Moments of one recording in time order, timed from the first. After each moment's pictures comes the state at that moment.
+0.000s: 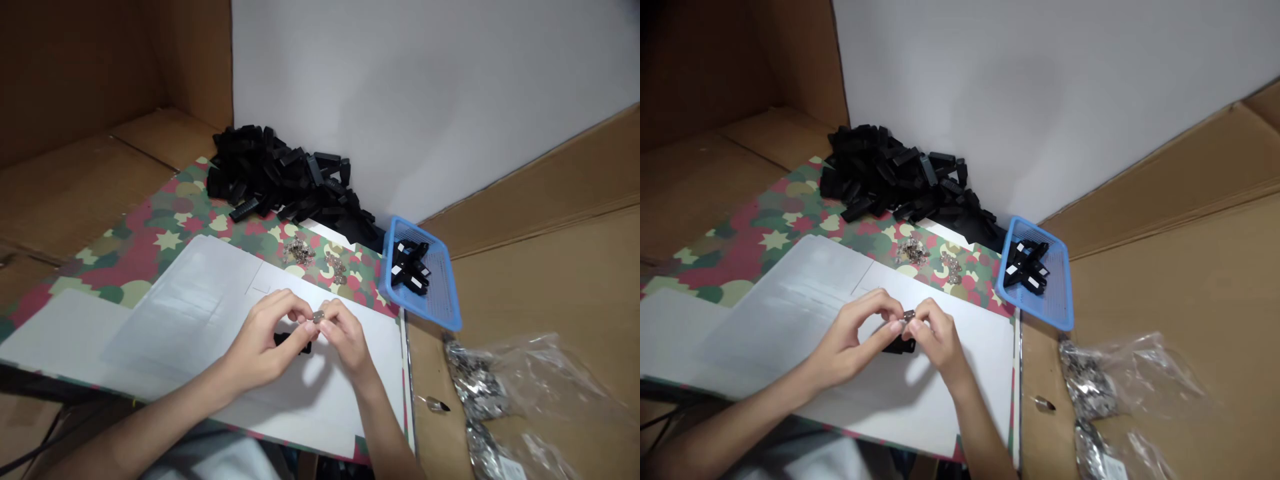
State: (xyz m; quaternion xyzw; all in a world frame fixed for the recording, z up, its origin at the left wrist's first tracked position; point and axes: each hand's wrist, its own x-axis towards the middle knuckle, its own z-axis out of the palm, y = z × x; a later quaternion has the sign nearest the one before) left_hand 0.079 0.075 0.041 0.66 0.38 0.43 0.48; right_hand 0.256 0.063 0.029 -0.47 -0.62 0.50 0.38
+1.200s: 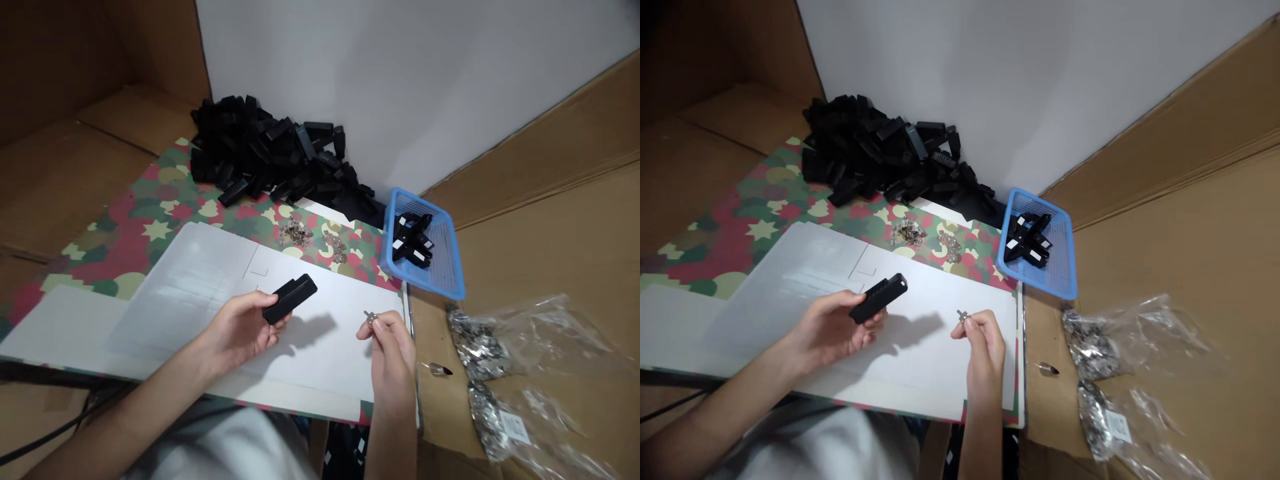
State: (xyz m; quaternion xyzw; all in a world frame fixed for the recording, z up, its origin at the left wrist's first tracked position) left_hand 0.058 0.075 0.028 0.07 0.38 0.24 0.89; right_hand 0.284 -0.001 0.029 -0.64 -0.40 0.36 0.54
